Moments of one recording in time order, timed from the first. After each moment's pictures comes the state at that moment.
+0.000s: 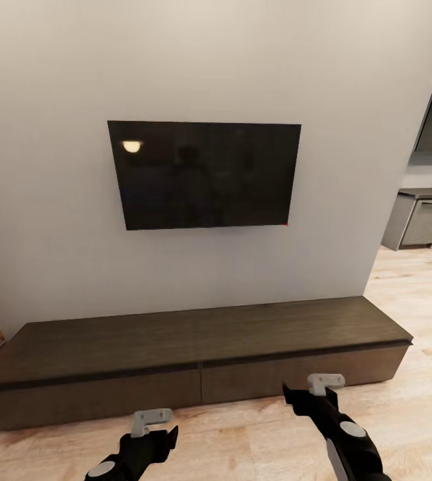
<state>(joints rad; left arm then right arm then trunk) 0.05 -0.15 -0.08 -1.51 0.07 0.62 0.05 -0.10 0.01 -0.01 -1.44 0.00 0.49 -0.01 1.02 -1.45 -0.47</state>
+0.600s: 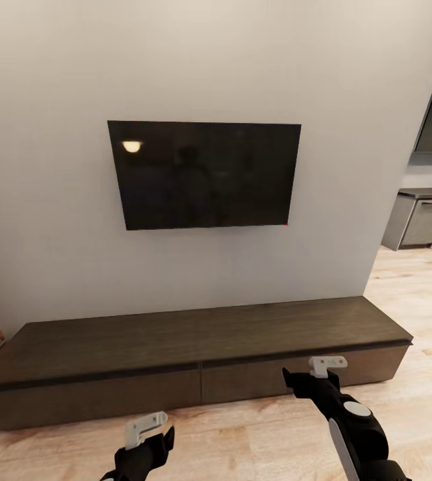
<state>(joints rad) 0.10 -0.14 -0.13 -1.52 0.30 0.49 0.29 -0.12 0.01 0.00 -1.61 0.00 0.66 -0.01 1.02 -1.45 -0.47</state>
